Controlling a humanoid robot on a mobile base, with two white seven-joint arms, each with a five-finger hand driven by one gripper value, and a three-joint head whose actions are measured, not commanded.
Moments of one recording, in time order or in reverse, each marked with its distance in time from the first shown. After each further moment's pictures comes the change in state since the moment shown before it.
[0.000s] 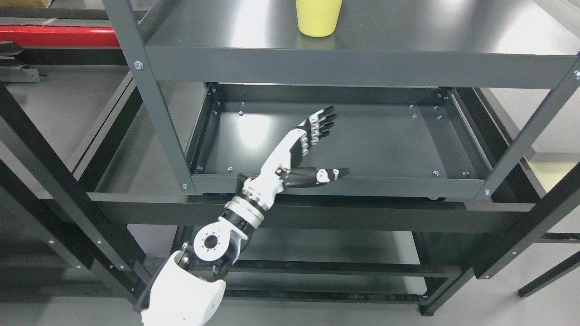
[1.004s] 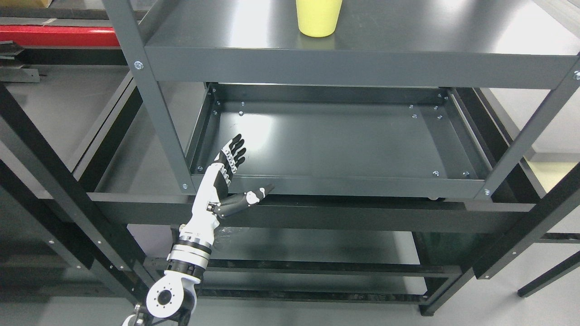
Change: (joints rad) left arm 0.280 0.000 0.213 -0.197 -0.099 0.030 0.142; right arm 0.000 0.000 0.000 0.000 0.000 0.000 0.000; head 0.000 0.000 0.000
